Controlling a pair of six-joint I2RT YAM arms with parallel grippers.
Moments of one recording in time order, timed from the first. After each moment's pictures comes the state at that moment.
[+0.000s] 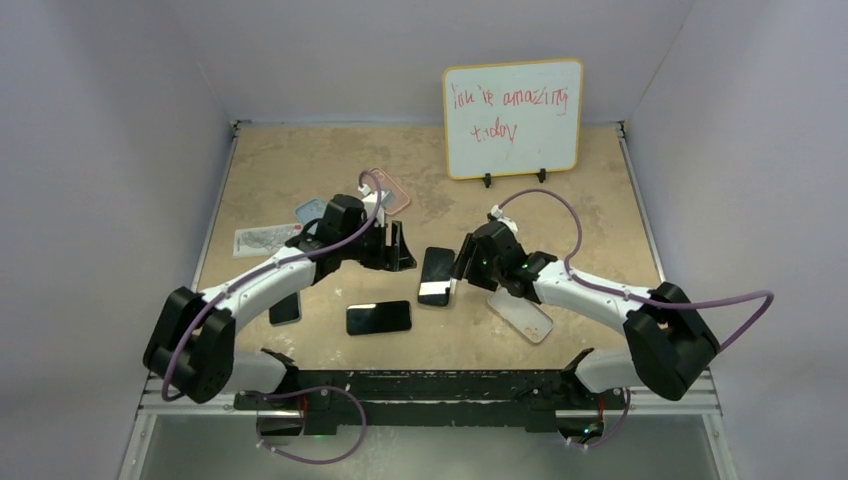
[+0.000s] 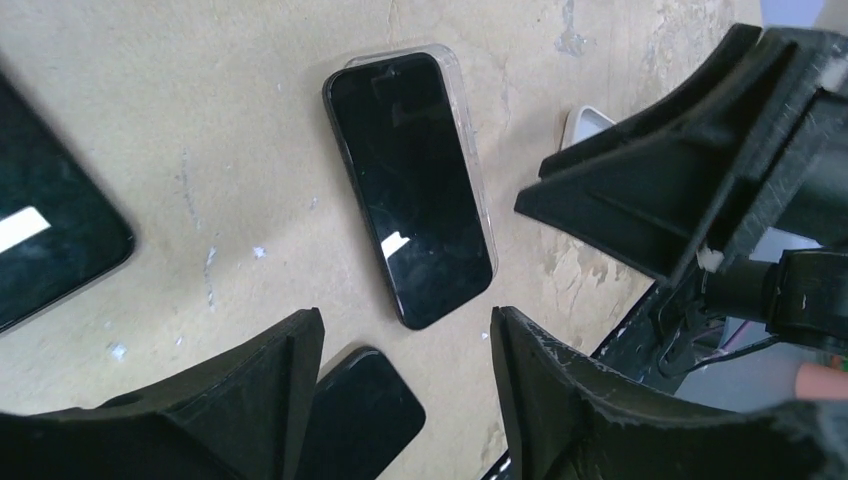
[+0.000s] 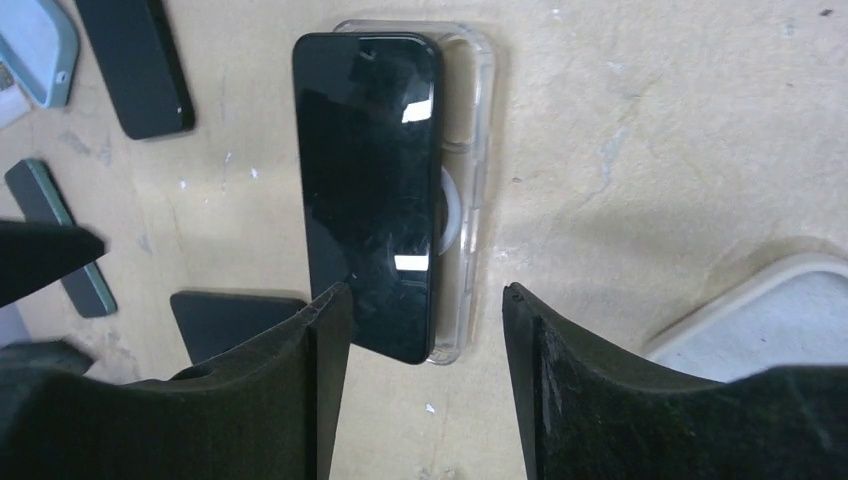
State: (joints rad) left arm -0.51 1.32 0.79 -0.17 0.39 -0.44; right arm 0.71 1.37 0.73 -0.23 0.09 0.94
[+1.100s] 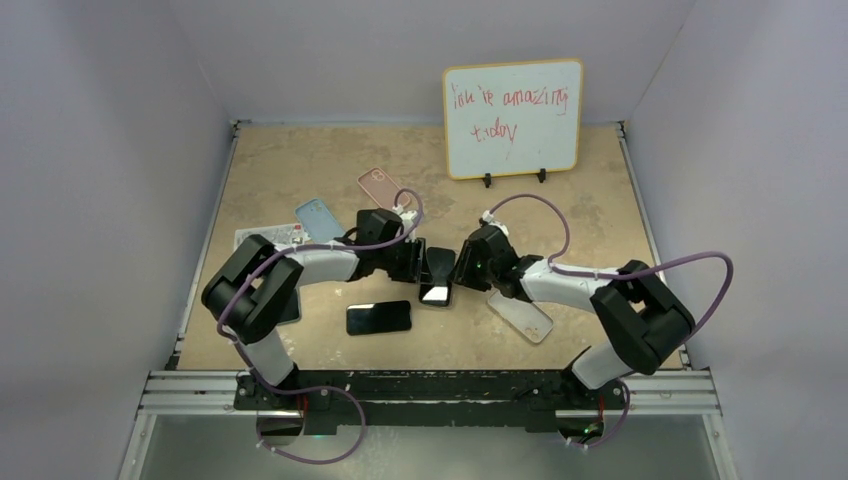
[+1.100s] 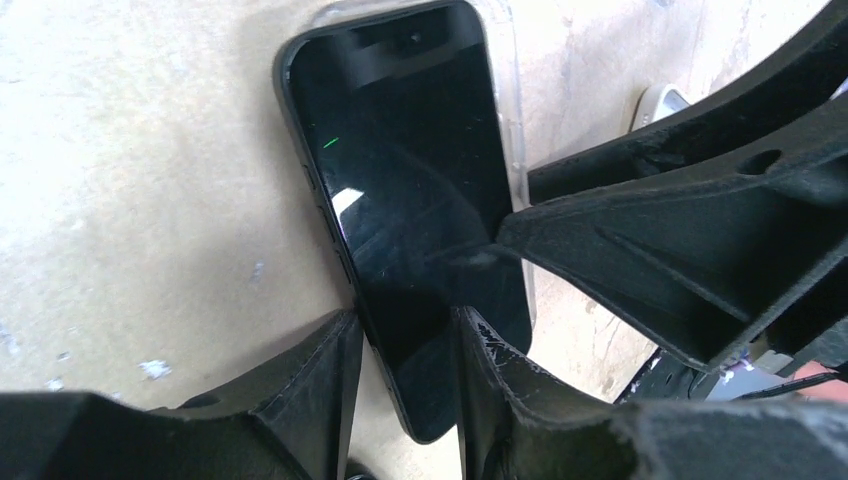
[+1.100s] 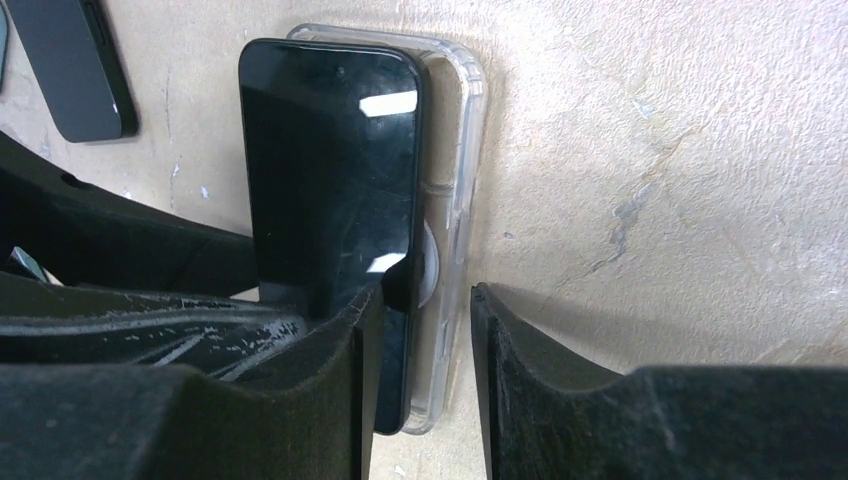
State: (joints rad) left arm -0.62 1.72 0.81 0.07 0.41 -0.54; right arm 0.68 1.52 0.67 -0.02 0.02 0.88
